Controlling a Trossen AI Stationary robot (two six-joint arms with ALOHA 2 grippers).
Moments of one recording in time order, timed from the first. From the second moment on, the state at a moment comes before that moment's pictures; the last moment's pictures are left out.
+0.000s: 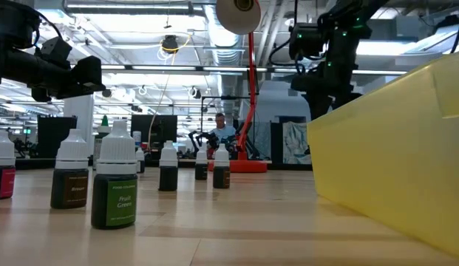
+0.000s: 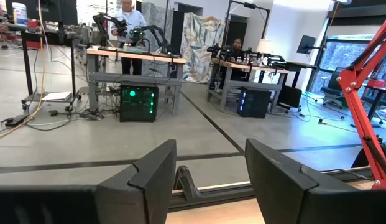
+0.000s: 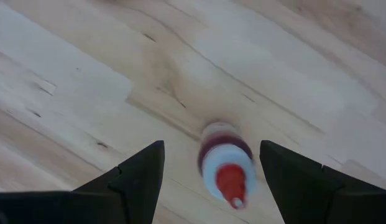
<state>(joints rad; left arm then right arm) 0.79 0.01 0.02 0.07 -0.44 -0.13 -0.38 1.51 1.06 -0.87 0.07 0.59</state>
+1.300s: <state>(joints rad) 0.79 0.01 0.02 0.07 -0.44 -0.13 -0.23 1.43 1.11 -1.05 0.19 0.70</state>
